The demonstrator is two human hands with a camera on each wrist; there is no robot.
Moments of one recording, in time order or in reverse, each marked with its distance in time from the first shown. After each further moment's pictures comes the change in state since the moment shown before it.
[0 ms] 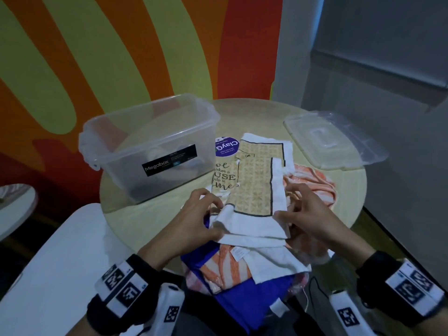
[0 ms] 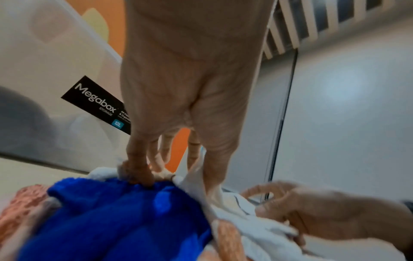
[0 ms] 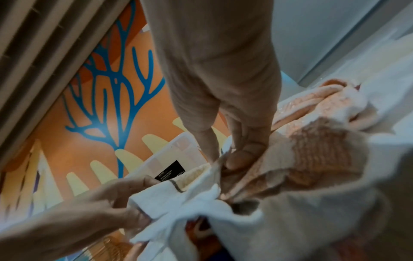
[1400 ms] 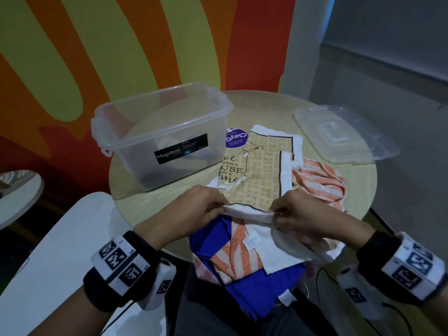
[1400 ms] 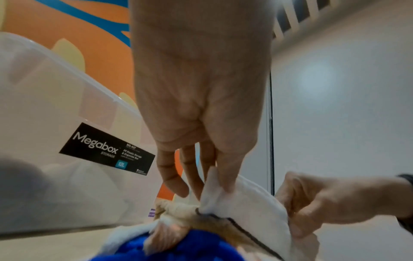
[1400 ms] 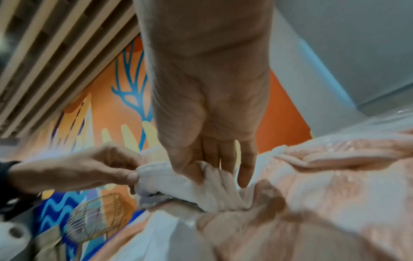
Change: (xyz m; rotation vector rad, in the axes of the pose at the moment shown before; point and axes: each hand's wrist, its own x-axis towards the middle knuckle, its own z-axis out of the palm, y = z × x) left_hand -0.006 -0.006 -0.029 0.272 -0.031 0.285; right_hand 0.001 -0.030 0.016 -0.647 -0.347 -0.460
